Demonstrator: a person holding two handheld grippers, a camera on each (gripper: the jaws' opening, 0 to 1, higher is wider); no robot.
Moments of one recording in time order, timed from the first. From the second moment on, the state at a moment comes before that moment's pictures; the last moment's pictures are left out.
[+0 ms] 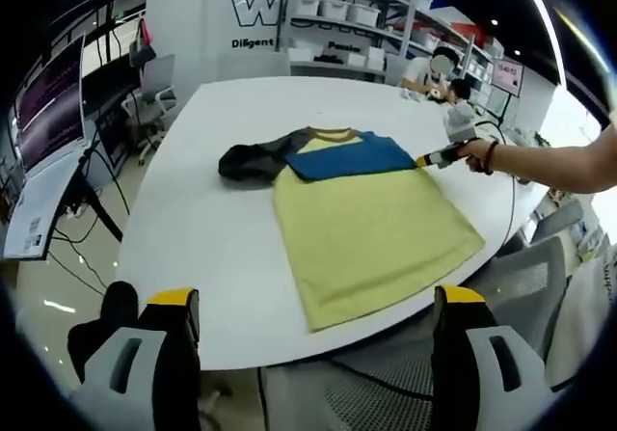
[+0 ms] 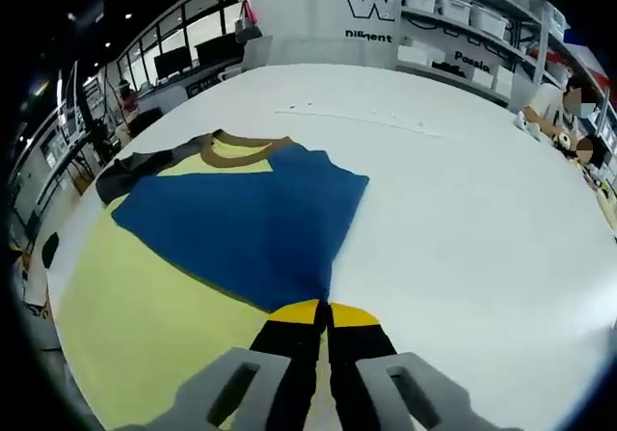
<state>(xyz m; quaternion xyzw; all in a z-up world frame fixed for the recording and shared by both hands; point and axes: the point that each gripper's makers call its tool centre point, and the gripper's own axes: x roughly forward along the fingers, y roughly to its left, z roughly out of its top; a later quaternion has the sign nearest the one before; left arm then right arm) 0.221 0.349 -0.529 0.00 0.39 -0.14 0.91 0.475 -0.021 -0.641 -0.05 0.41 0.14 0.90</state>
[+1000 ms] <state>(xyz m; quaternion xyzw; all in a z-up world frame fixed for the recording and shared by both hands) 0.235 0.343 -0.532 0.00 0.39 -0.15 0.91 0.485 -0.071 -0.642 -0.06 0.42 0.09 0.90</state>
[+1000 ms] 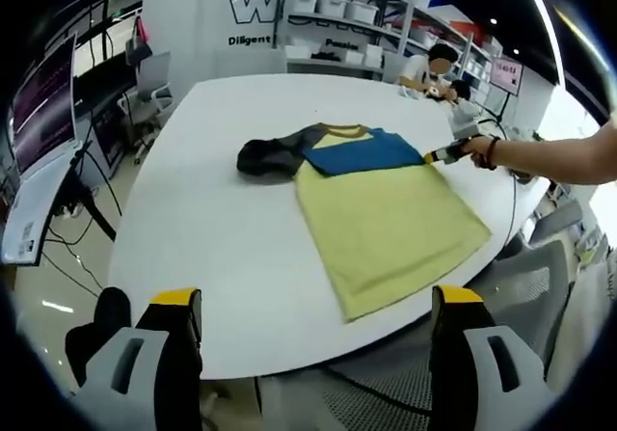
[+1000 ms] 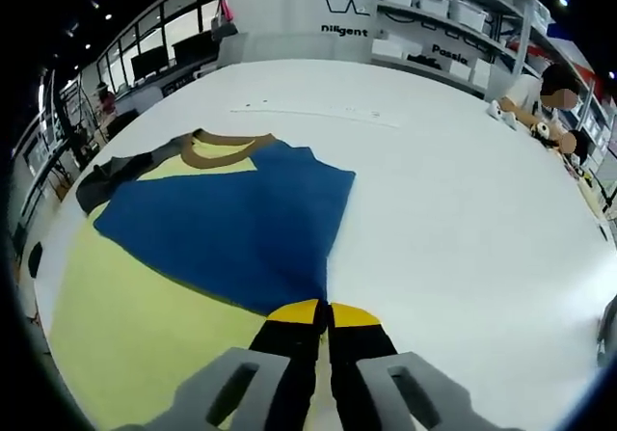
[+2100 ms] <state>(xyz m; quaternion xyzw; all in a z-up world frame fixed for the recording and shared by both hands) 0.257 0.337 -0.538 0.00 0.39 -0.15 0.91 0.493 -0.126 -0.642 -0.08 0.44 0.07 0.89</state>
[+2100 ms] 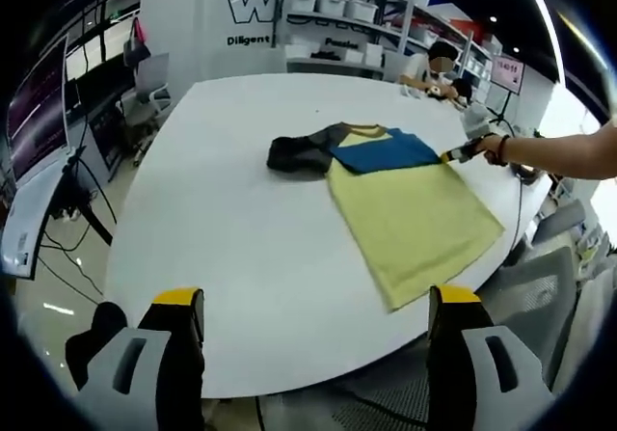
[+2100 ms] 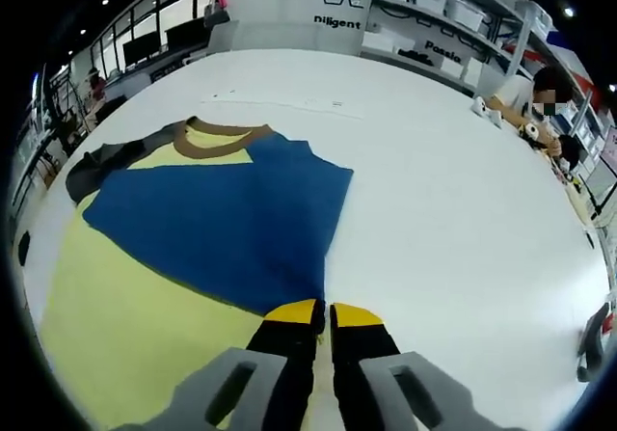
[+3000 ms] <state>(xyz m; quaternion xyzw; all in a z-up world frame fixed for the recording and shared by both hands) 0.277 0.331 -0.528 0.03 0.37 -0.16 0.91 0.502 0.055 -0.567 0.12 0.37 0.21 0.90</state>
